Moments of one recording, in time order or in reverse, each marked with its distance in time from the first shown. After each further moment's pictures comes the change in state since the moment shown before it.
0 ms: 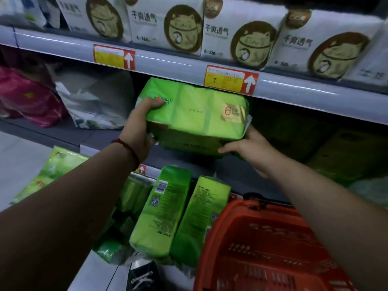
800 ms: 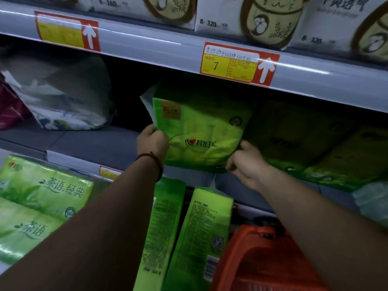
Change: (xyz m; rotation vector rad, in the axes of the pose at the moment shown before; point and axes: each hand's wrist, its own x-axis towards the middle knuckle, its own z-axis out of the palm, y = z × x) left_hand 0.092 -0.097 0.009 0.289 0.287 -0.056; right_hand 0.071 0.075 0.019 0.233 0.184 0.371
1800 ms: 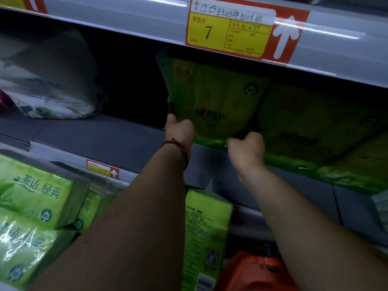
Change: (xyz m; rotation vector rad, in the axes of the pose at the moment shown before) left_hand 0.019 -0.023 0.087 -0.073 -0.100 -0.101; right_hand 0.042 0.006 0.008 -0.246 0.326 -0.211
